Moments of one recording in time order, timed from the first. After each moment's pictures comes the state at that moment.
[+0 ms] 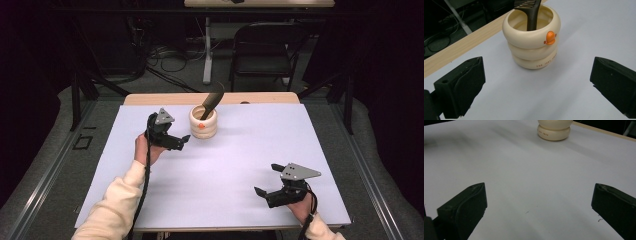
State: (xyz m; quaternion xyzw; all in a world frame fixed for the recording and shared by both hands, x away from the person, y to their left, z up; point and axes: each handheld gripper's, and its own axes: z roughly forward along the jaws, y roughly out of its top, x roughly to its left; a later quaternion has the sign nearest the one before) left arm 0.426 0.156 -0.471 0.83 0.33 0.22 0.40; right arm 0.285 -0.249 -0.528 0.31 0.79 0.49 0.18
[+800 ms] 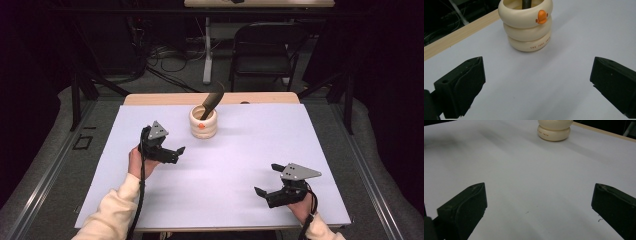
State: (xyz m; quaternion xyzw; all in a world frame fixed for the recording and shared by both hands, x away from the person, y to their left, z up) left arm 0.389 0.169 -0.486 0.82 0.34 0.22 0.40; right arm 0.284 -0.249 -0.528 0.31 0.79 0.49 0.18
